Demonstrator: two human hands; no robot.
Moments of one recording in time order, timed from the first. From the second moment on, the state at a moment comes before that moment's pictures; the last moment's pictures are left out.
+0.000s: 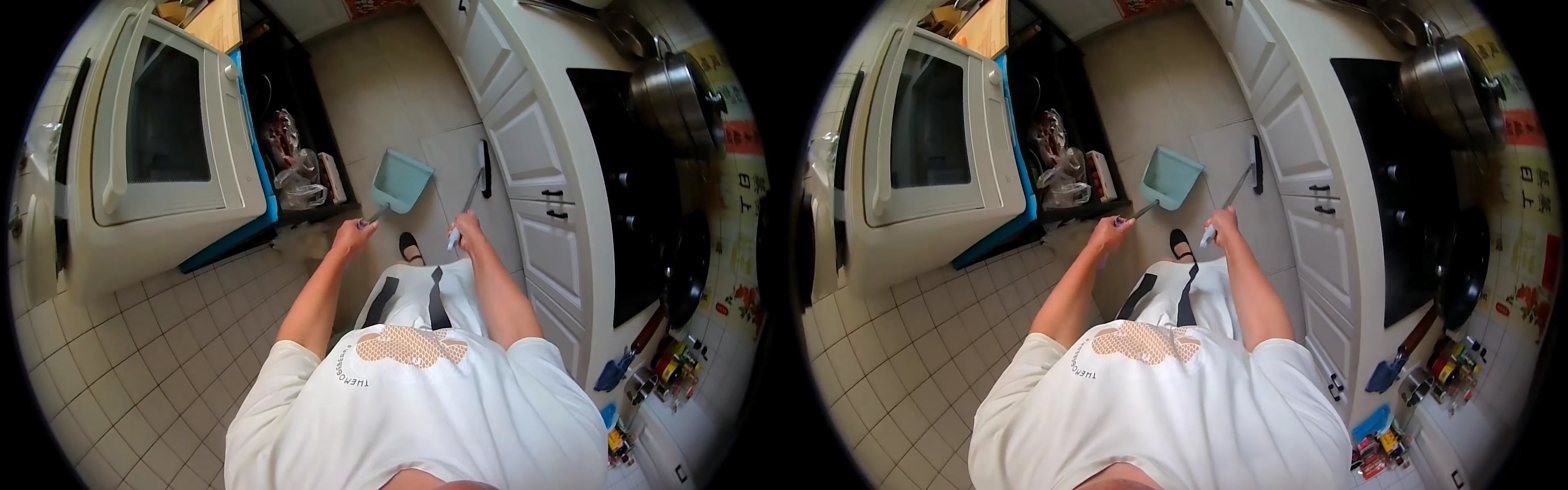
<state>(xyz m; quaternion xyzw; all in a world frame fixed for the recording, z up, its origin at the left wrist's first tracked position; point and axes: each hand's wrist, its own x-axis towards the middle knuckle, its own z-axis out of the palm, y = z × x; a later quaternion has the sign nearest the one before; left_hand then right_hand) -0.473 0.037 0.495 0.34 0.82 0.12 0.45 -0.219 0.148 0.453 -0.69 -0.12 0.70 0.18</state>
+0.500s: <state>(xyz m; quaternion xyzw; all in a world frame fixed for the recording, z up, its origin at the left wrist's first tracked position) -0.526 0.183 0.507 0.25 0.82 0.19 0.48 -0.282 0.328 0.447 -0.68 -0.44 0.59 0.01</state>
